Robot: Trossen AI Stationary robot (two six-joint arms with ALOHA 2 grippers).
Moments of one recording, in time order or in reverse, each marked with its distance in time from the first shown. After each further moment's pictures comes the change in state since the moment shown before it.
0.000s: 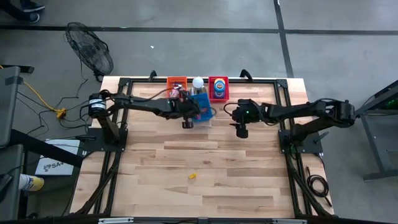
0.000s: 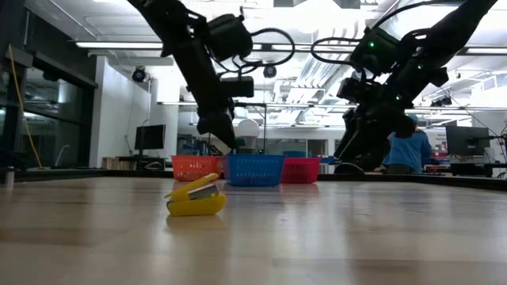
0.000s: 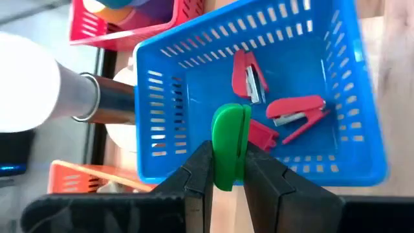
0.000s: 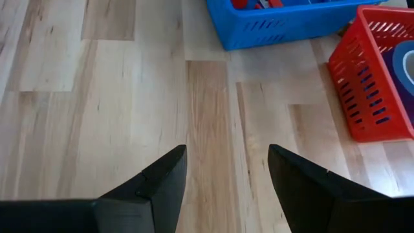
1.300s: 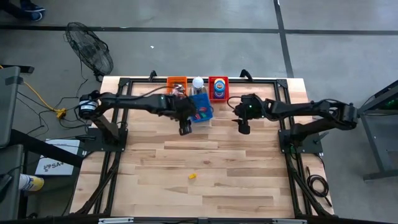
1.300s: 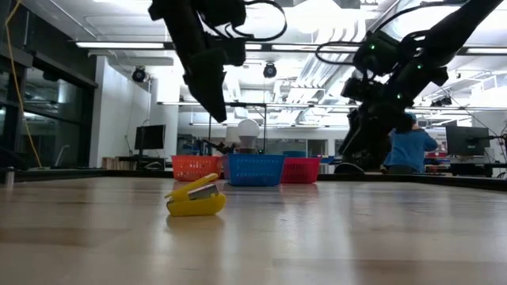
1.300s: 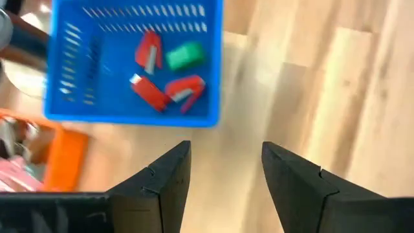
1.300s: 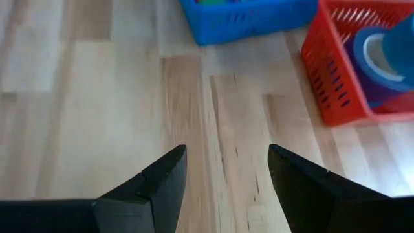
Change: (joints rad) left arm -0.060 -0.116 0.127 -0.370 0.280 -0.395; right arm -0.093 -0.051 -0.001 -0.047 -0.055 -0.023
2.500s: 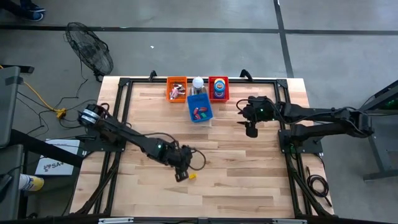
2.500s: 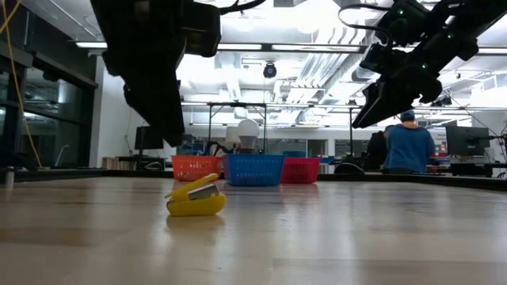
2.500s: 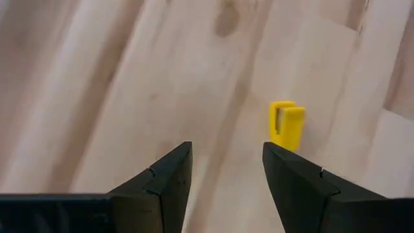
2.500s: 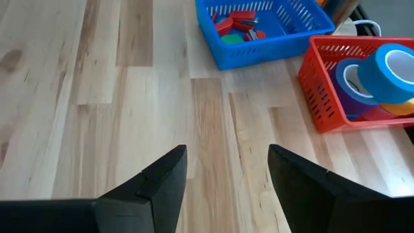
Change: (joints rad) left arm -0.536 0.081 -0.136 0.193 -0.025 -0.660; right arm 0.095 -0.283 0.000 -0.211 0.041 0.071
